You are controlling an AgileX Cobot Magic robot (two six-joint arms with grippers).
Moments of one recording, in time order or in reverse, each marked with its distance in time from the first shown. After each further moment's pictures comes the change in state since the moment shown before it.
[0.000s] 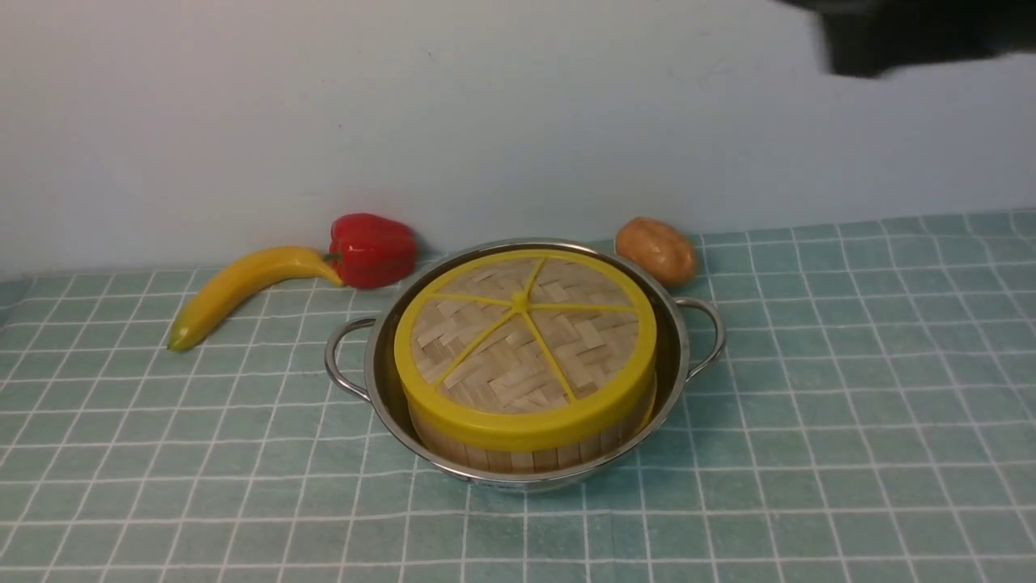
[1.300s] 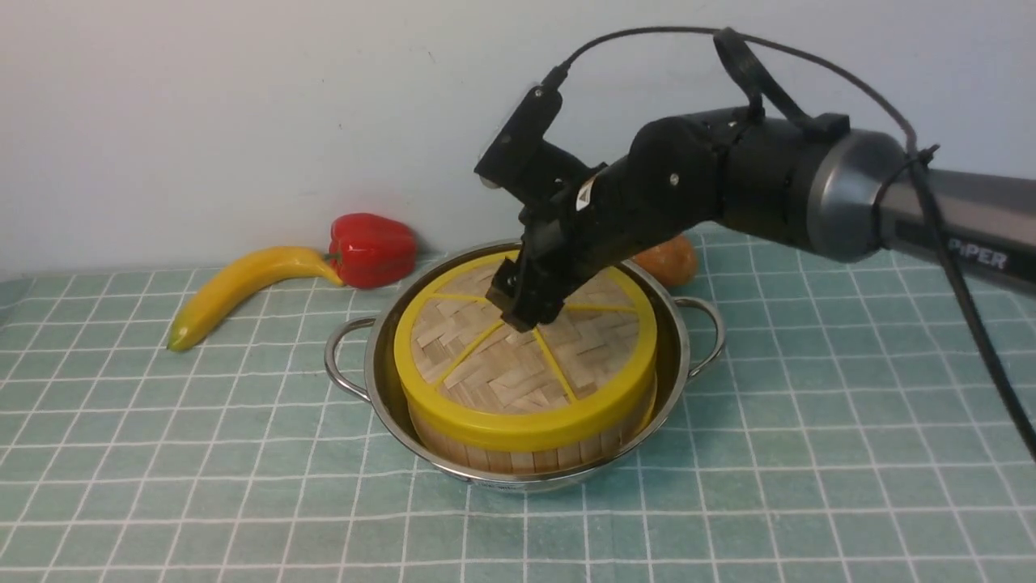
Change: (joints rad) right arm 0.181 1.112 -0.602 0.204 0.123 -0.474; left arm 0.000 0.000 0.000 0.000 0.000 0.000
